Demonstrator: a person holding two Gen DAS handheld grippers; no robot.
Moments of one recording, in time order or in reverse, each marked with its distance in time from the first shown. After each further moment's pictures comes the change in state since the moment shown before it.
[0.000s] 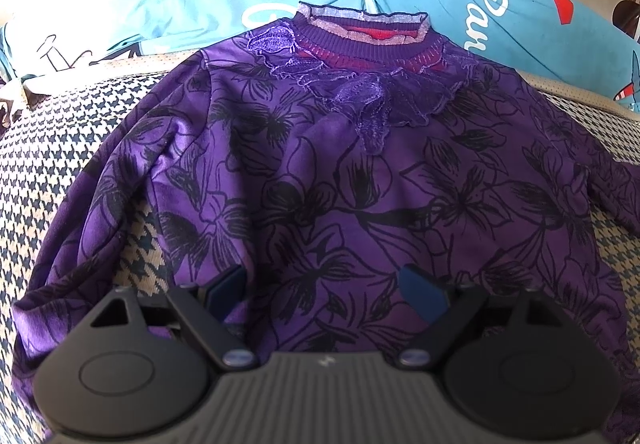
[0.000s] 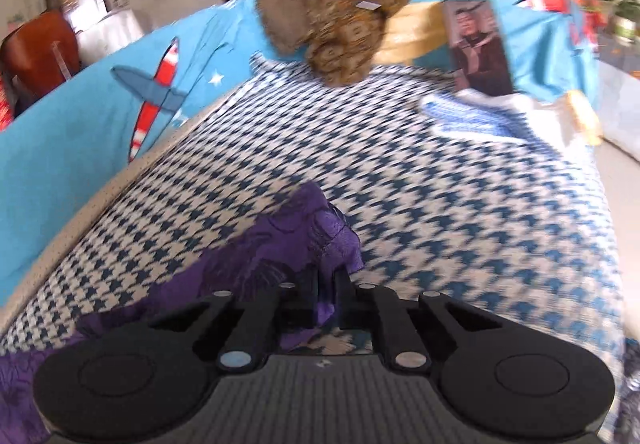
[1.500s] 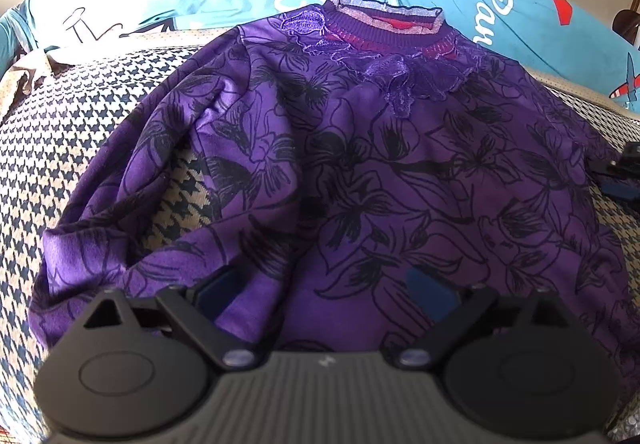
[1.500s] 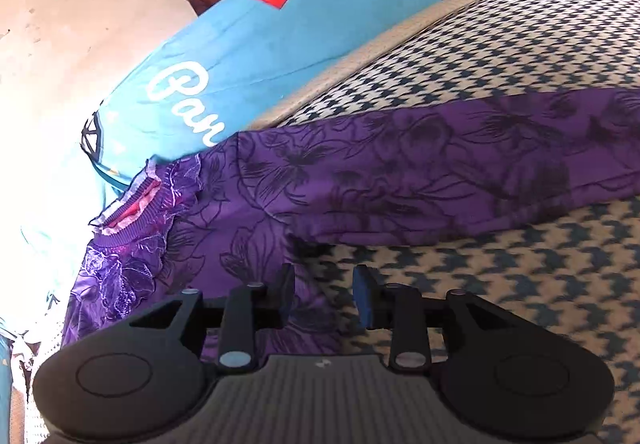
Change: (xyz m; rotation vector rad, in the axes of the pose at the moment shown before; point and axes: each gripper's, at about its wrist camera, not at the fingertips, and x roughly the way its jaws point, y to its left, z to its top) left arm -0.023 0.031 -0.048 -0.034 -0.005 -0.012; right arm -0.086 0.119 -0.093 -0.290 0.363 0.686
